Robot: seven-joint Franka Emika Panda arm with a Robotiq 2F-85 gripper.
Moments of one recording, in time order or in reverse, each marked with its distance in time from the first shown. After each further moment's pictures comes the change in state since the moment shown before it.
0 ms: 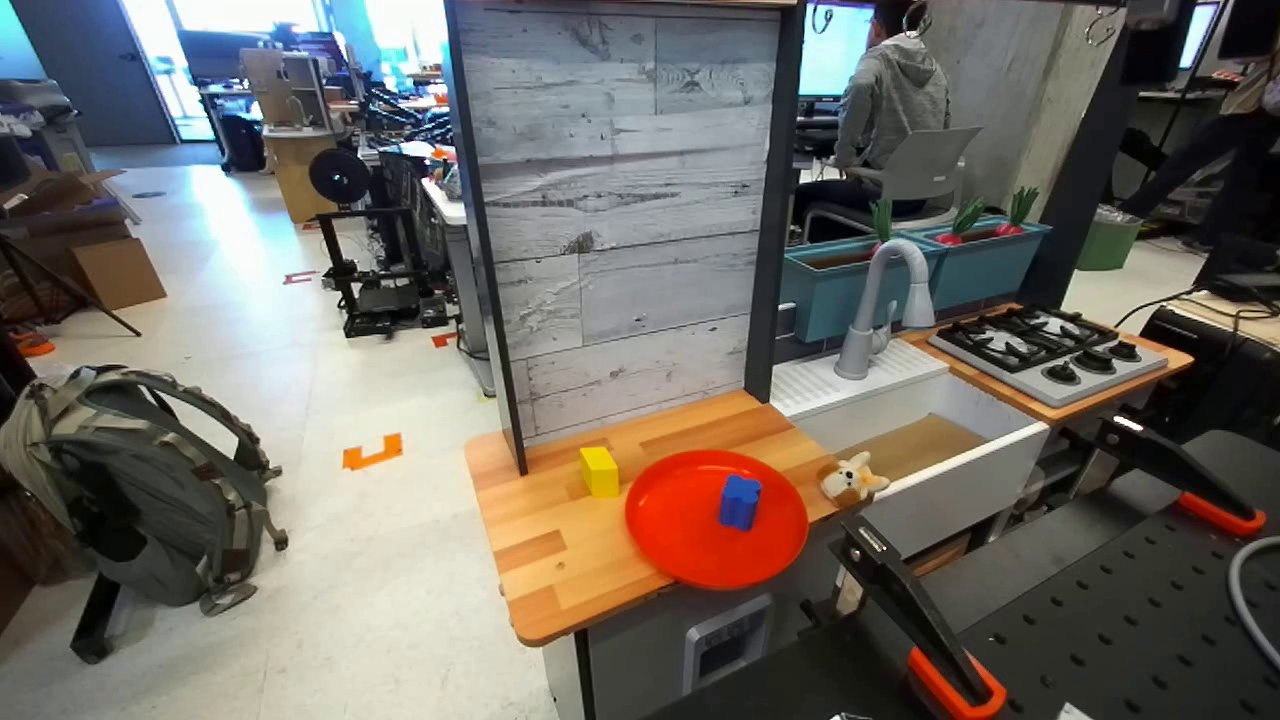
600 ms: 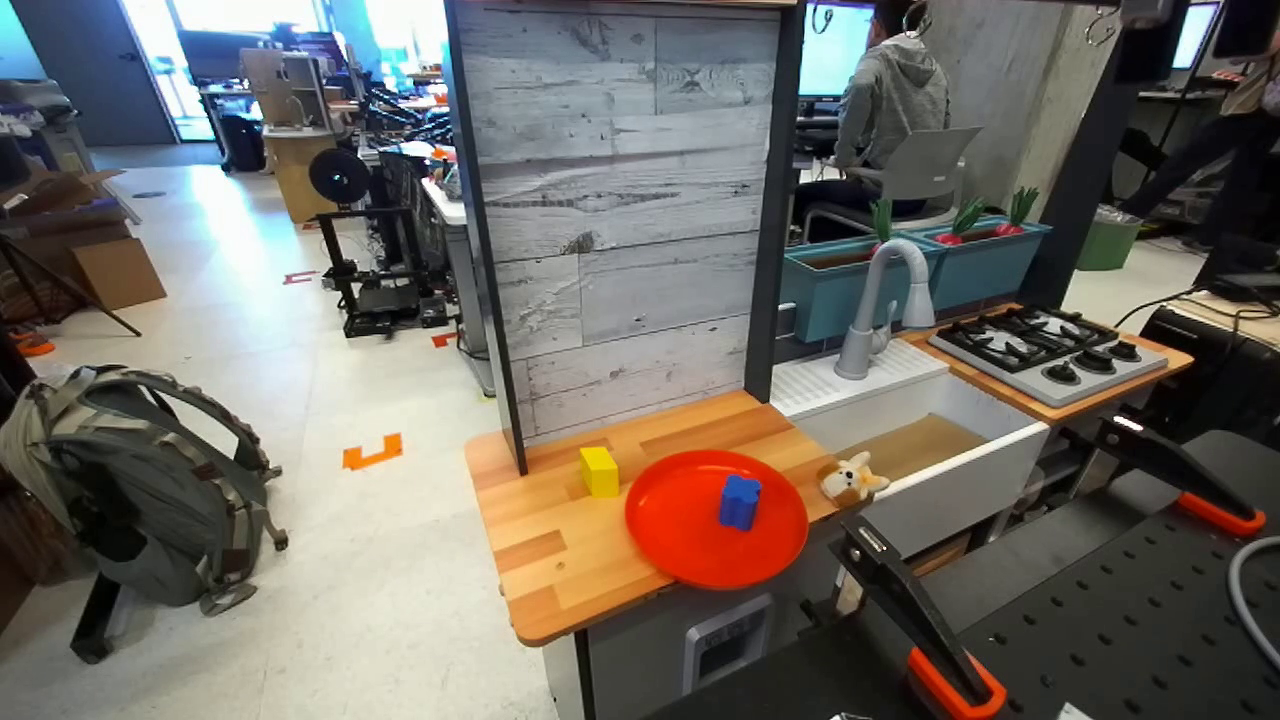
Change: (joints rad) arm 0.001 0.005 0.000 0.005 0.002 0.007 0.001
